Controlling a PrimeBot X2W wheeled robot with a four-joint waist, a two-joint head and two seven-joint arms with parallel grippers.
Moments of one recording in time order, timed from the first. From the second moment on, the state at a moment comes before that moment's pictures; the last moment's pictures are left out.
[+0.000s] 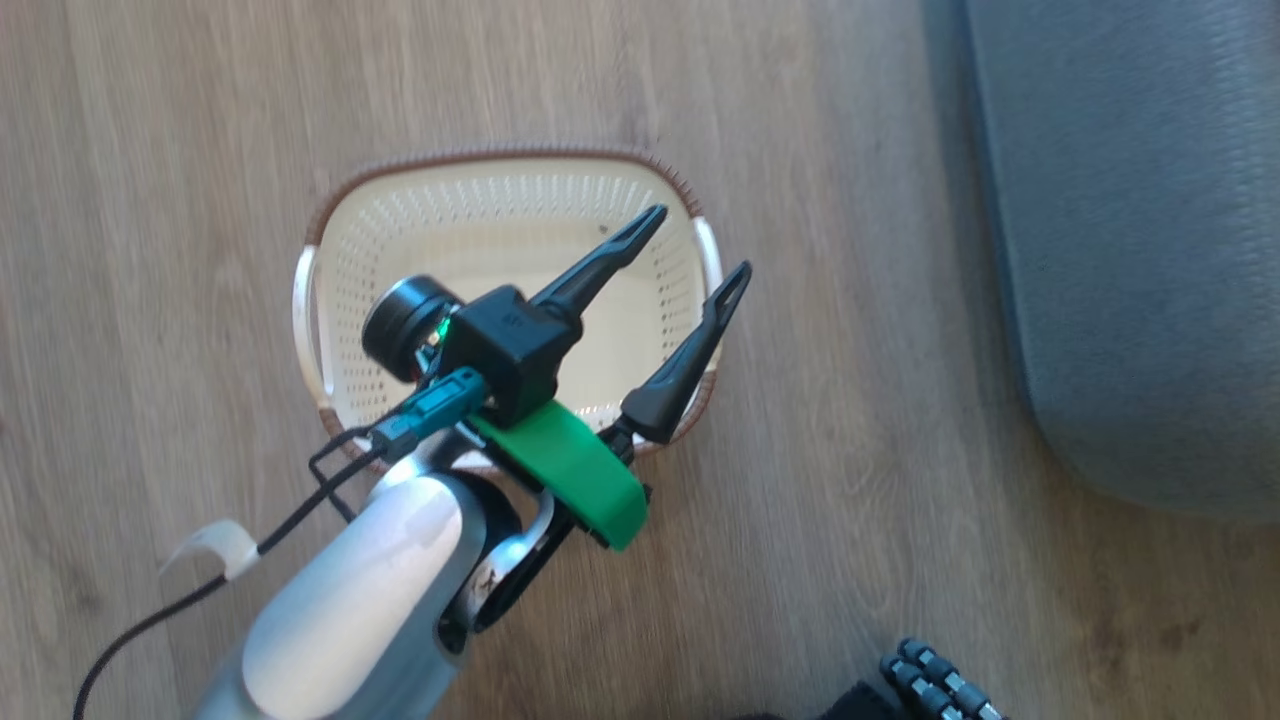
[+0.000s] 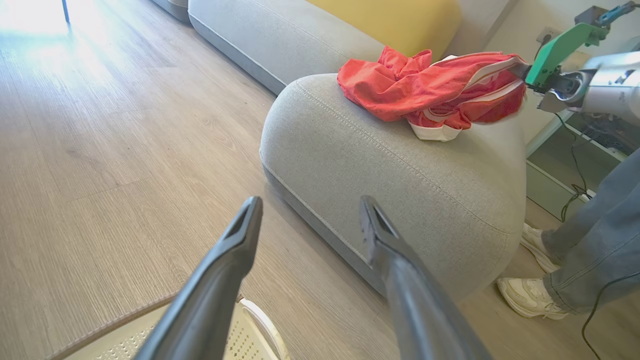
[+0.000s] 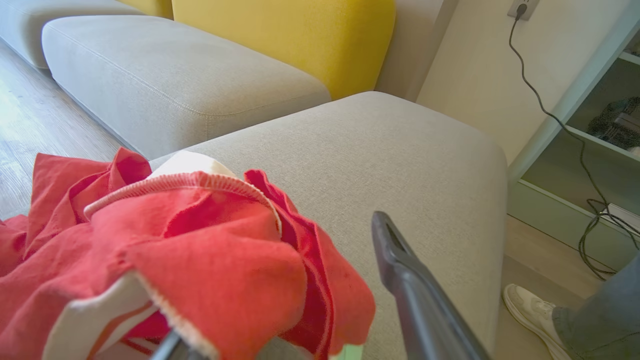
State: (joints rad) left arm -0.47 0.22 -0.70 -0.13 -0.44 -0.01 0.02; right arm -1.12 -0.64 -0.61 1.22 0.07 0.12 -0.25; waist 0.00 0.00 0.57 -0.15
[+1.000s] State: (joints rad) left arm -0.27 0.27 -0.63 -0.13 -0.52 0.07 -0.04; right arm -0.29 -0.32 -0.60 0.12 0.34 0.12 0.08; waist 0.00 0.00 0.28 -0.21
